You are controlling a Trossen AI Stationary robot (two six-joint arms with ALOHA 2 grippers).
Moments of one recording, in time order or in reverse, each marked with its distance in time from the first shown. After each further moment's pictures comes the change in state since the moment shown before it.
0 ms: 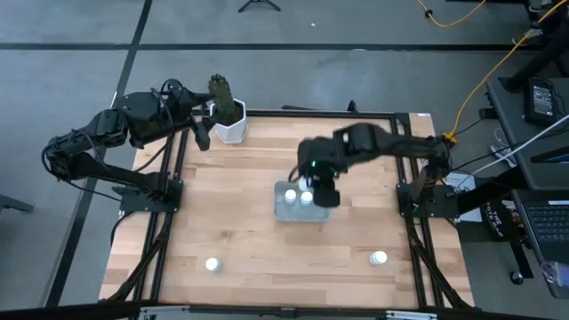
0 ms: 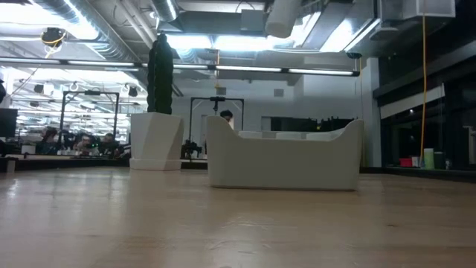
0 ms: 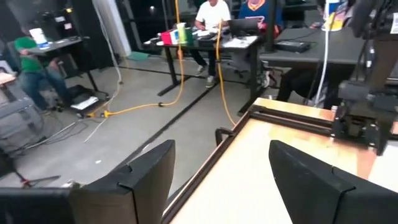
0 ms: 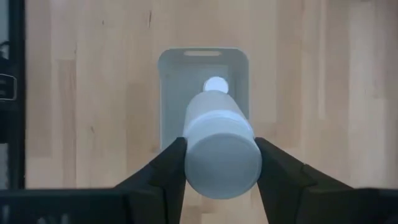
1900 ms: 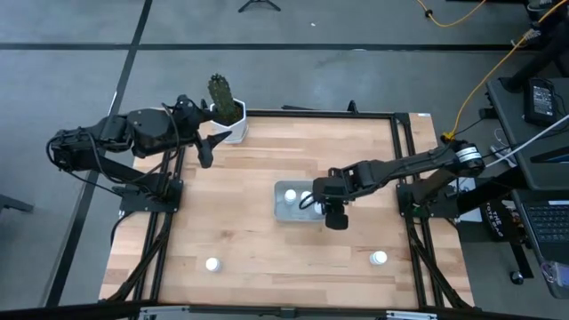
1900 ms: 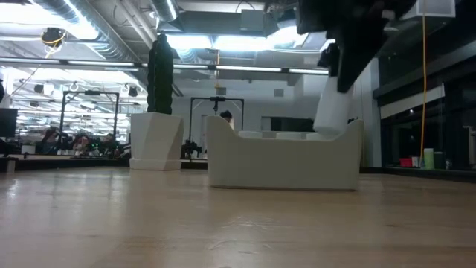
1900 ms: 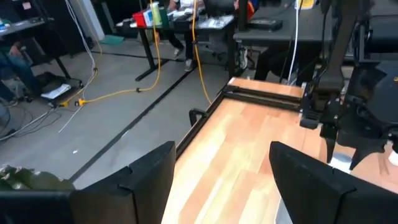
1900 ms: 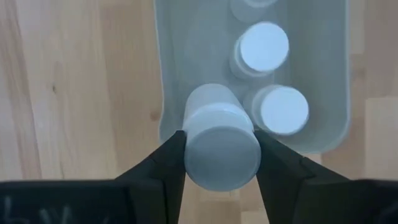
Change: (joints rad) left arm -0.183 0.037 -0.001 -0.088 -0.075 -0.102; right arm 0.092 -0.297 -0.960 0.607 -0.019 0.172
